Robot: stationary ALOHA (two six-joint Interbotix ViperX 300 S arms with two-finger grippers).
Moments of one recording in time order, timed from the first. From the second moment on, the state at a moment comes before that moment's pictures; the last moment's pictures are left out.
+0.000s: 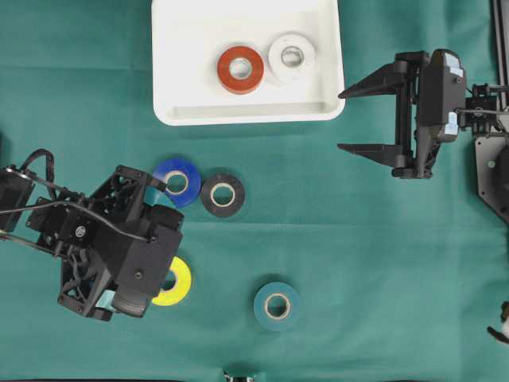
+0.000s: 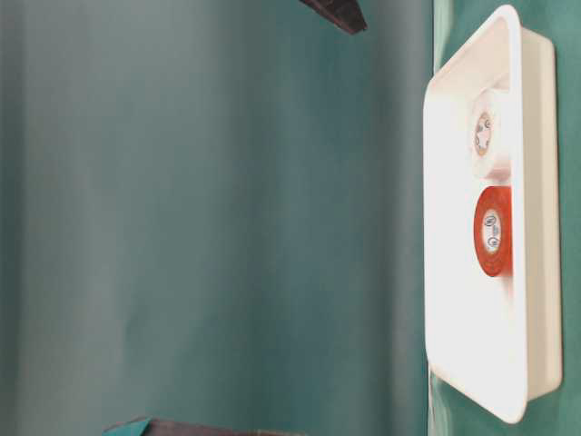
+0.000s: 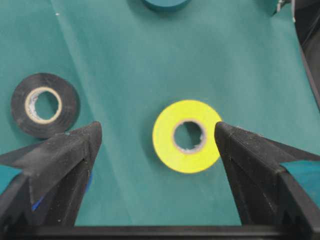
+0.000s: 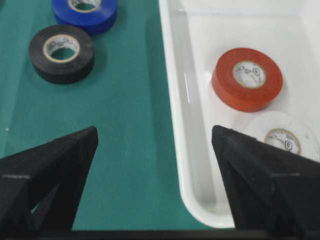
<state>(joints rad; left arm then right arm) -0.36 -0.20 0.42 -0.01 0.72 0.01 -0.12 -0.53 1.10 -0.19 -0.11 0.21</state>
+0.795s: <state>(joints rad) -0.36 -0.09 0.43 0.00 0.70 0.01 -0.12 -0.53 1.10 -0.19 -0.11 0.21</state>
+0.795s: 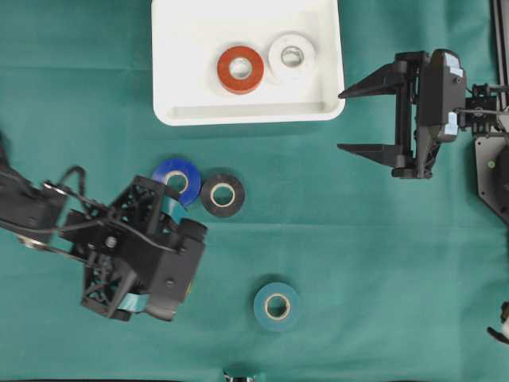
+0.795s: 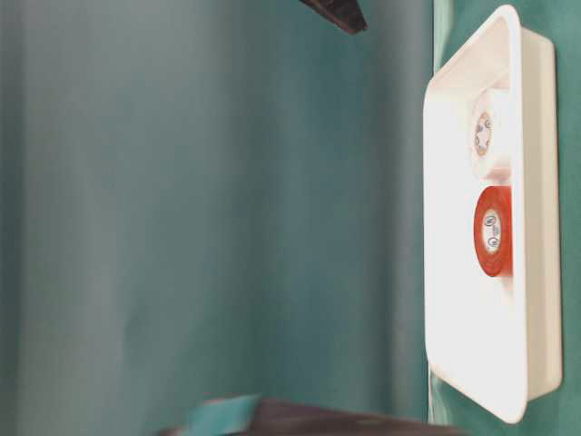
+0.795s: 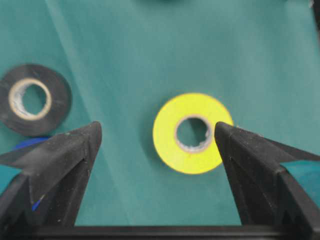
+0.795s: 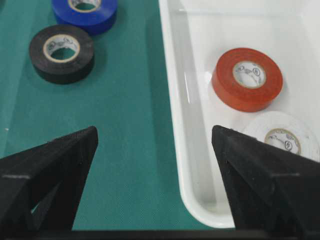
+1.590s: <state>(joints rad) -0.34 0.09 0.58 0.00 0.40 0.01 -0.12 -0.53 1.10 -0.19 -0.10 0.21</state>
